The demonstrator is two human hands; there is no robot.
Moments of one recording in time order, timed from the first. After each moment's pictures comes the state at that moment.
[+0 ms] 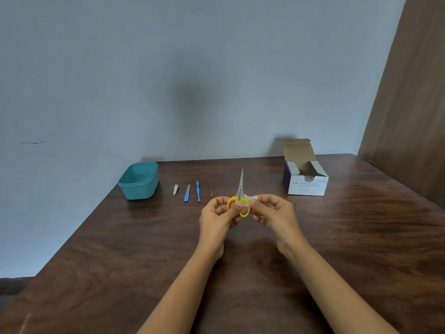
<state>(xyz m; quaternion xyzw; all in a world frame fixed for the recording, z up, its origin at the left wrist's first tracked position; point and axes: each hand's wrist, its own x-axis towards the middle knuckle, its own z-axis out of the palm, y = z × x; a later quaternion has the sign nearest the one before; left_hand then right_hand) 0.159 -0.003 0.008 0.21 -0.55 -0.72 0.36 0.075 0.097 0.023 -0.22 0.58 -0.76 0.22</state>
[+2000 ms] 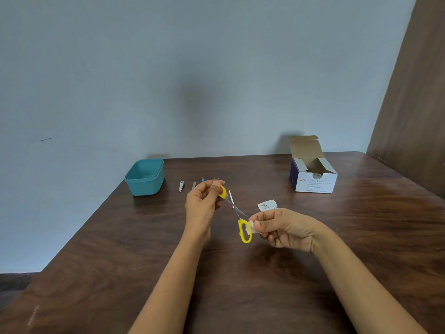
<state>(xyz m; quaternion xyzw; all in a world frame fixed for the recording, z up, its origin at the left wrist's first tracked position) 0.176 -0.035 0.025 0.23 -0.58 -0.66 0.42 0.065 0.116 0.037 -0.23 0.61 -0.53 0.54</state>
